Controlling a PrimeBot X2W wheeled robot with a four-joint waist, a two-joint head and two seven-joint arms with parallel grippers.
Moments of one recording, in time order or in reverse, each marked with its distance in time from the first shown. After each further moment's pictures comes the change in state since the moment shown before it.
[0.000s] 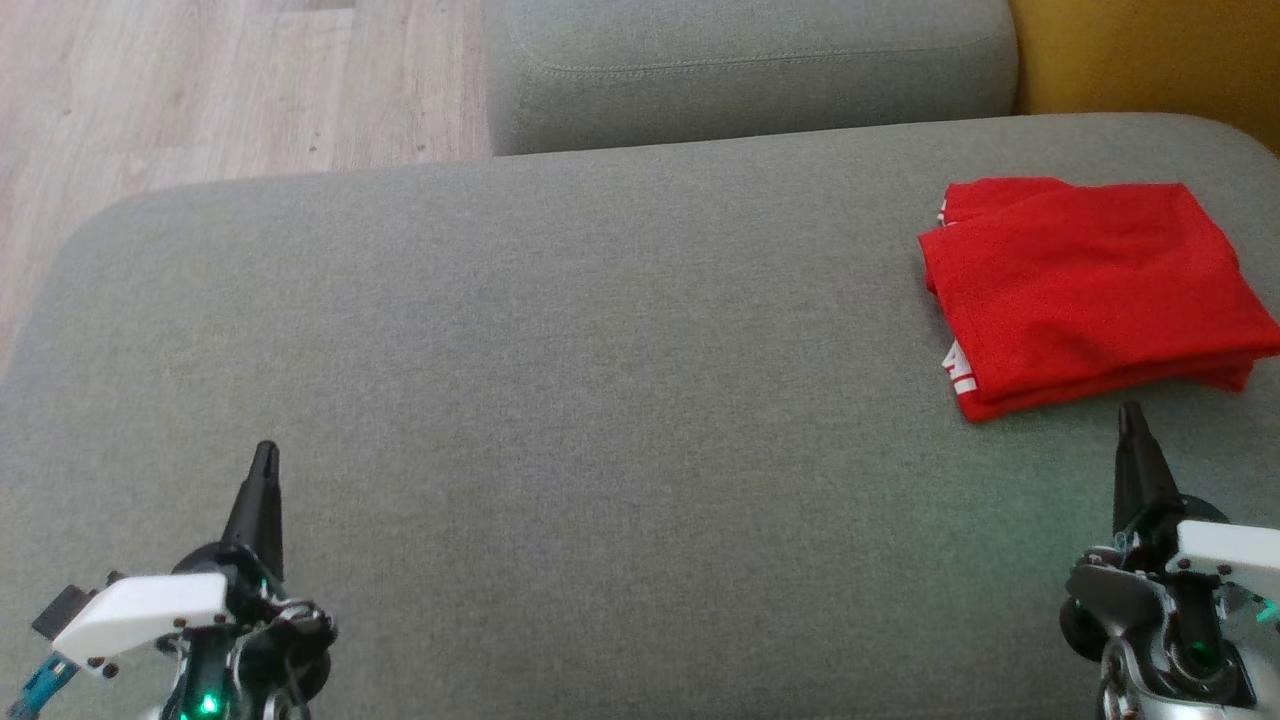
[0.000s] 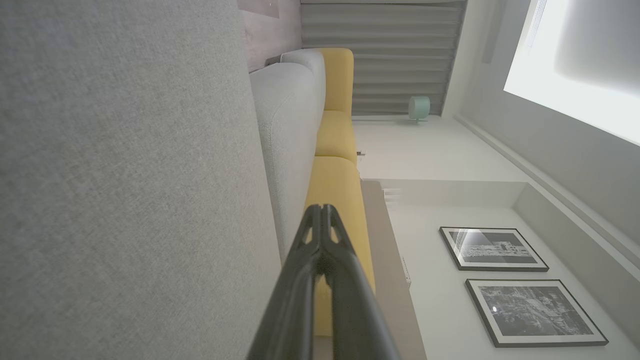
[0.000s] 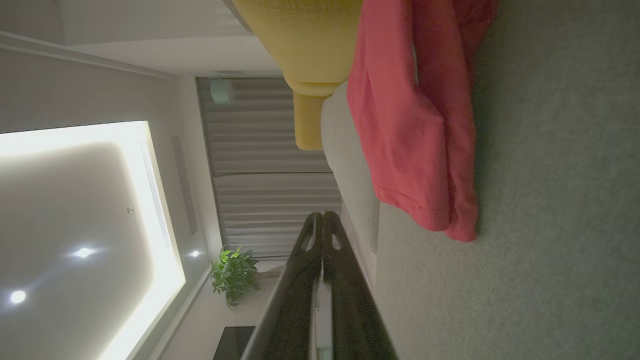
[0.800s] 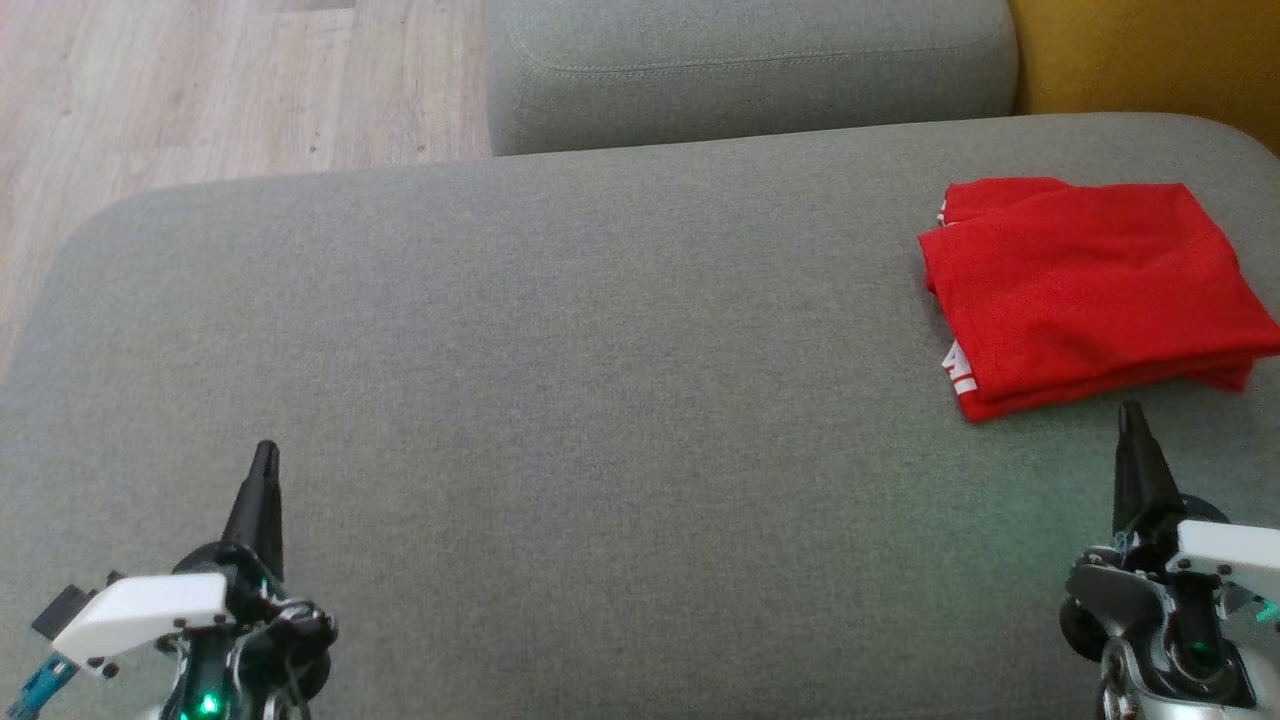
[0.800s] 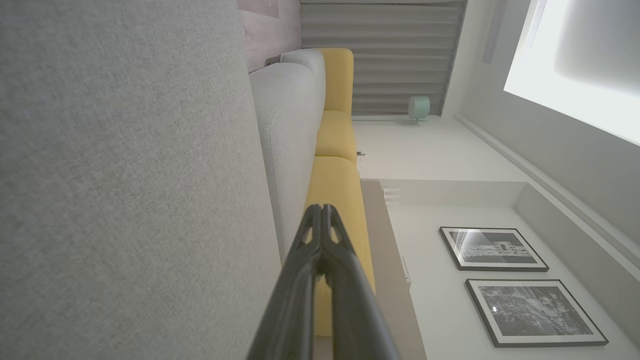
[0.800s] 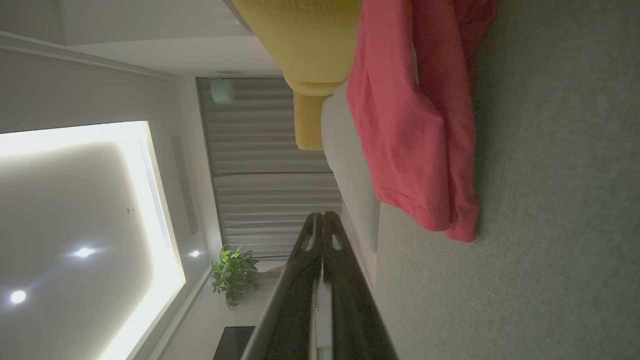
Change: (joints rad) left arm 0.000 0.000 0.000 0.000 0.000 0.000 0.000; right arm 0.000 0.000 0.000 0.000 0.000 0.000 0.000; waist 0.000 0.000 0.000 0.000
